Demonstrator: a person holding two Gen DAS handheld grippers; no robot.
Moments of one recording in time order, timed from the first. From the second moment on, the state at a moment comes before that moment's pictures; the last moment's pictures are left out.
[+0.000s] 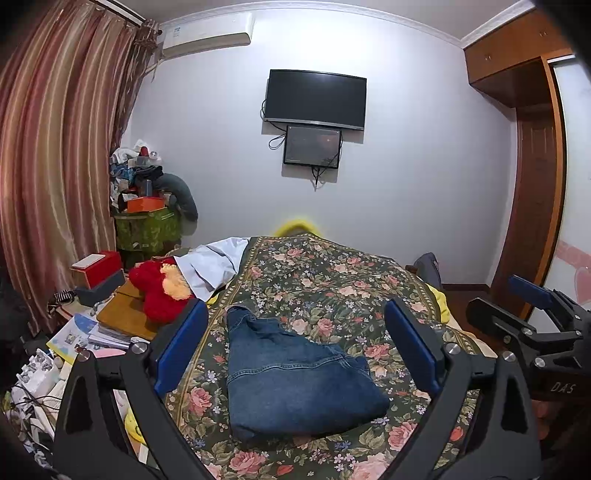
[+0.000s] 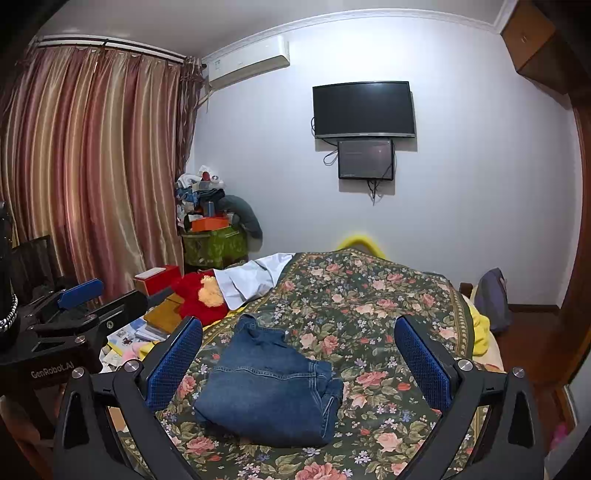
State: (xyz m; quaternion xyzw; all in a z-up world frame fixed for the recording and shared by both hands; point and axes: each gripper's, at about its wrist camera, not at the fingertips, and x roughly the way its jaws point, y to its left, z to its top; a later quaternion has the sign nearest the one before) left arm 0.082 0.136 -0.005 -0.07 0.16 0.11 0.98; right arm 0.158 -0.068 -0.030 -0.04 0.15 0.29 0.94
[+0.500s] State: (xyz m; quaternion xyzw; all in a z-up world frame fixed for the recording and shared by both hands) left arm 0.087 0.137 -0.006 -0.07 0.17 0.09 0.98; right arm 0.156 -0.065 -0.029 -0.04 0.15 0.29 0.94
